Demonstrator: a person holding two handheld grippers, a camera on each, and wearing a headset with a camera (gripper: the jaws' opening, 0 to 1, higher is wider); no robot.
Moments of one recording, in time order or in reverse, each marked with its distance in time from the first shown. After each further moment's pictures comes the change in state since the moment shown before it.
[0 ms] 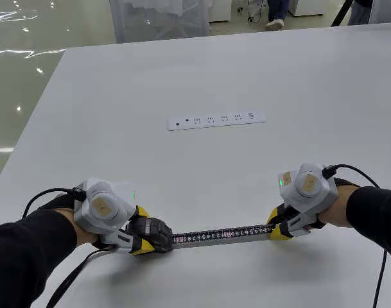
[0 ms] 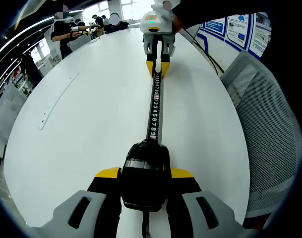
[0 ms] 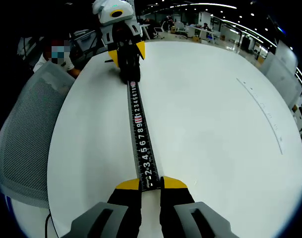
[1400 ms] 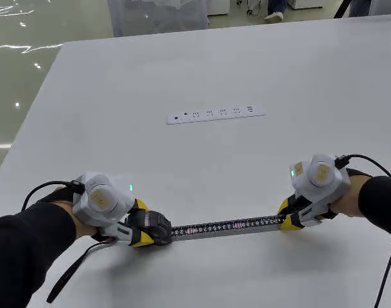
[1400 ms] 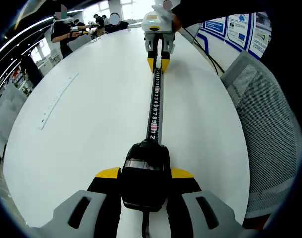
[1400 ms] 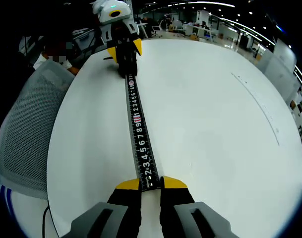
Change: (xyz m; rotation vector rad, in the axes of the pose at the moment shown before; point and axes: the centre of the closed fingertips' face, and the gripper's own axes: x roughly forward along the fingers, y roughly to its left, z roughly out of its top) left arm 0.000 0.000 0.000 -0.005 -0.001 0.001; right arm -0.011 -0.004 -0.021 0.011 0.013 -0.011
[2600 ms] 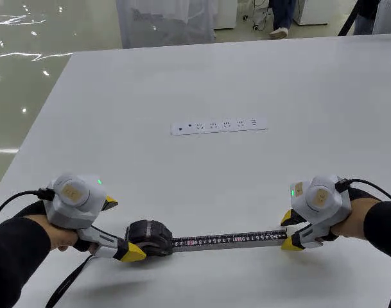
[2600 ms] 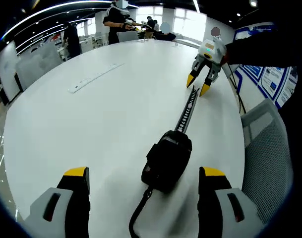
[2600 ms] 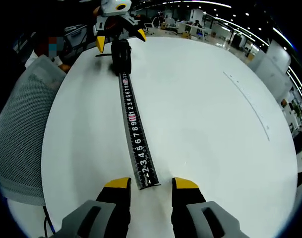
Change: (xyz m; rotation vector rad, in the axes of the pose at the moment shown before) left arm -0.034 0.024 -0.029 -0.437 -0.115 0.138; right arm -0.006 -0.002 0.000 0.053 0.012 -0.119
